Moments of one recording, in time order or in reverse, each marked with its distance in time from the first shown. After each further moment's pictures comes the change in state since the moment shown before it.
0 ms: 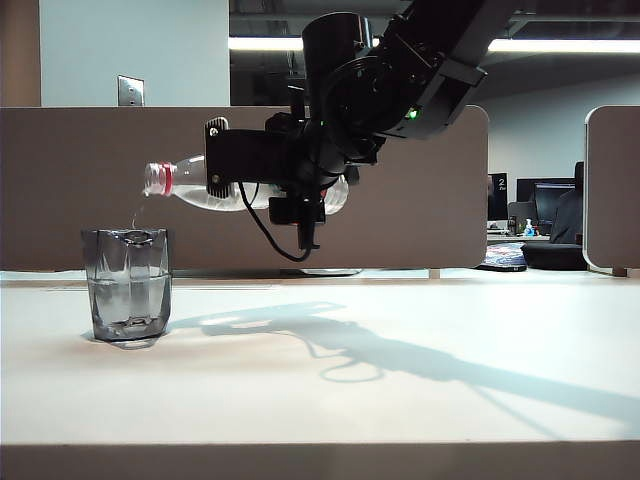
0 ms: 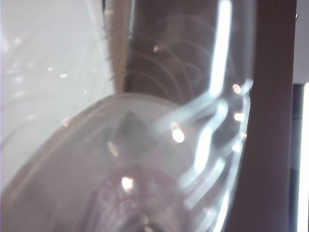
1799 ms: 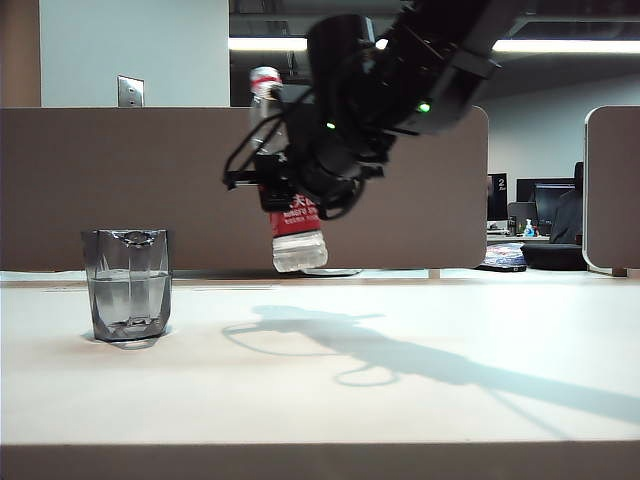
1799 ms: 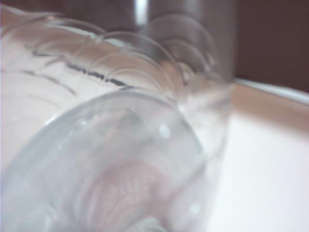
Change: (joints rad) left arm 0.000 -0.089 0.000 0.000 0.000 0.000; right arm -0.010 -0.035 -0.053 -0.060 0.018 1.486
